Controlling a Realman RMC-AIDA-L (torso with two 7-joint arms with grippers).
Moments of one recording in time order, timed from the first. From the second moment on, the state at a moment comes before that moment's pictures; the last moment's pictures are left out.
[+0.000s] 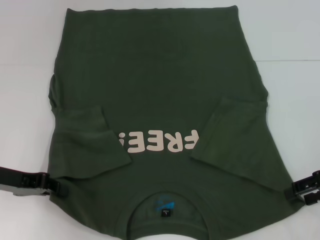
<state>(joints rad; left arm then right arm) -0.60 -1.97 0.53 0.66 2.59 1.60 -2.32 0.65 1.91 -0.66 -0.66 -2.65 -1.62 2.53</state>
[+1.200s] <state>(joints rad) -0.61 -1.97 0.53 0.66 2.58 1.60 -2.32 0.67 1.94 -0.63 -0.62 -2.63 -1.60 2.54</state>
